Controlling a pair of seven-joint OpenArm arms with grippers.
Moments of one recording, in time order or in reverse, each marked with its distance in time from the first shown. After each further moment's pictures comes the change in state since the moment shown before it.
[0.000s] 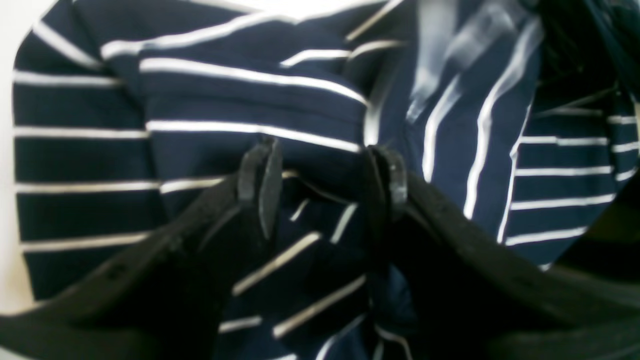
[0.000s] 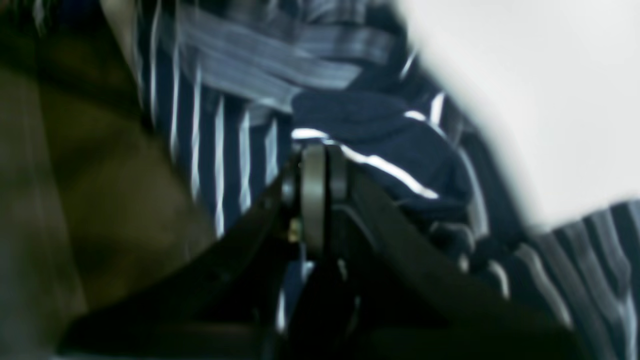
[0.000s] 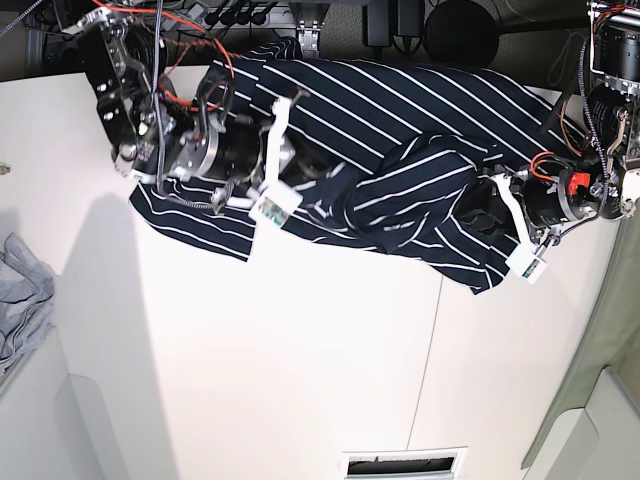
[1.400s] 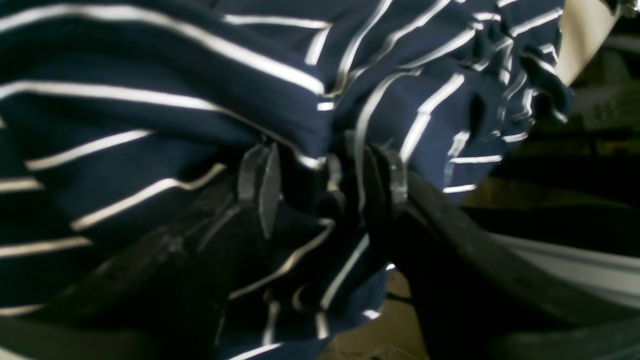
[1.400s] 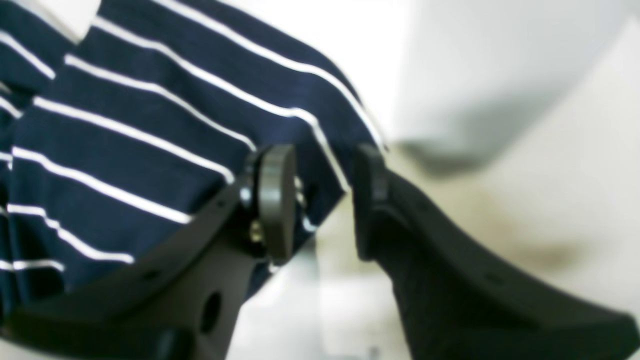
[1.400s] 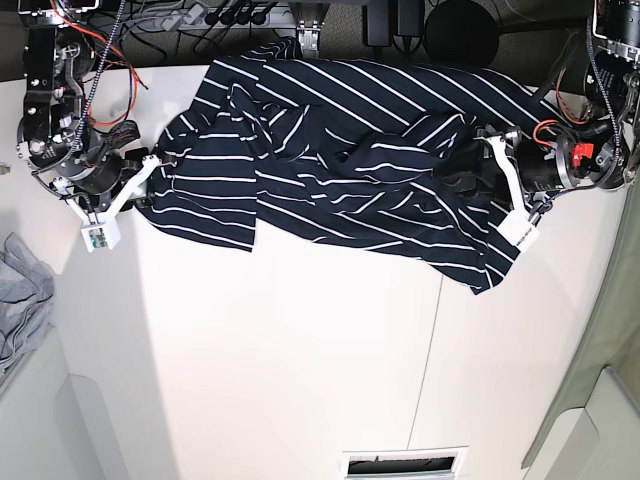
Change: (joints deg) left arm 8.4 -1.1 -0.2 8.6 -15.4 0.0 8.1; right arm -2.2 0.1 28.8 -8.5 -9.5 -16.3 0.4
